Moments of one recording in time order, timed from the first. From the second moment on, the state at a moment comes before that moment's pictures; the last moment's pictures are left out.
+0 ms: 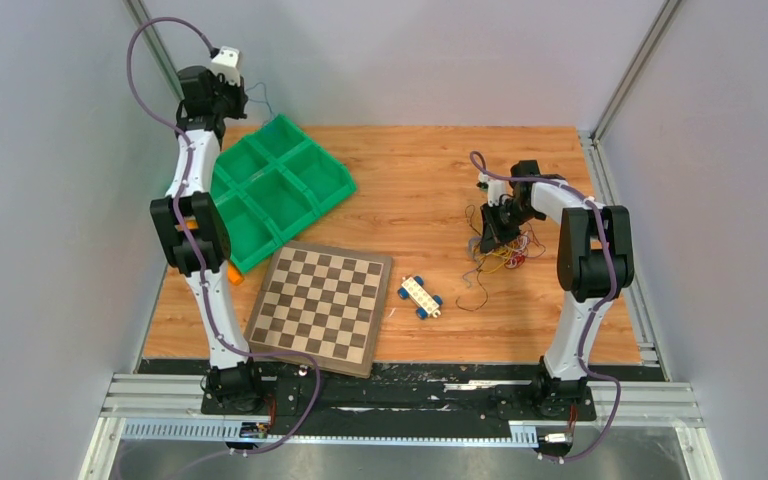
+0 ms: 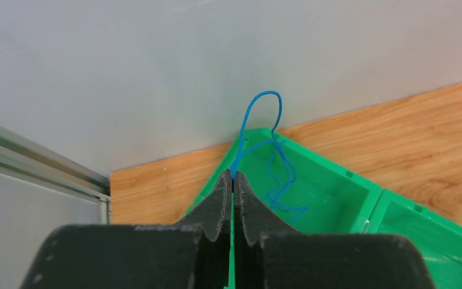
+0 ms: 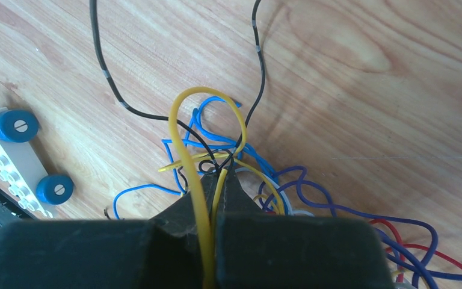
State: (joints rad) left arm 0.18 2.26 2.16 -0.16 0.36 0.22; right arm 0.05 1.99 1.37 -0.75 -0.50 -0.31
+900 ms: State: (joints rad) left arm 0.14 1.56 1.84 -0.57 0.76 0.33; right arm 0.05 1.65 1.55 -0.87 -0.84 -0.34
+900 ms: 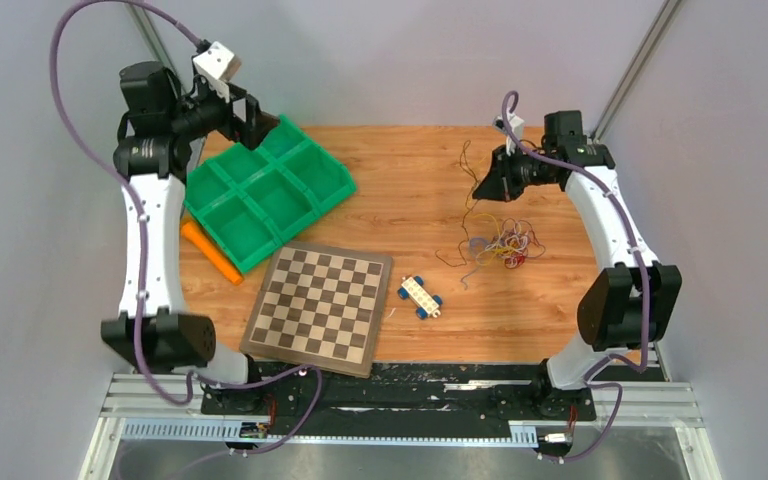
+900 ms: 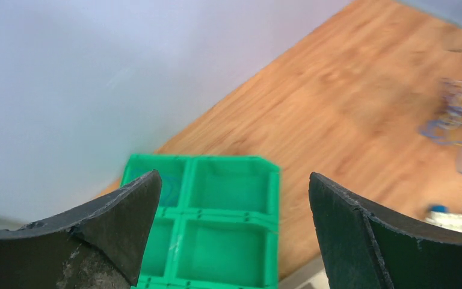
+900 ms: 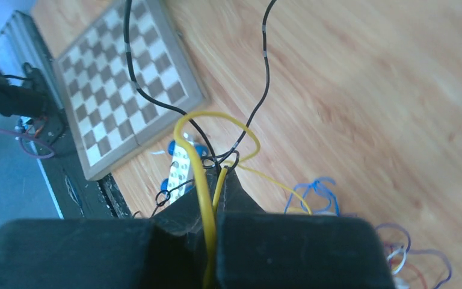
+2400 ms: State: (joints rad) left arm -0.46 1.66 2.09 -0.52 0.91 0.22; right arm 0.27 1.91 1.27 -0.74 -0.64 -0.72
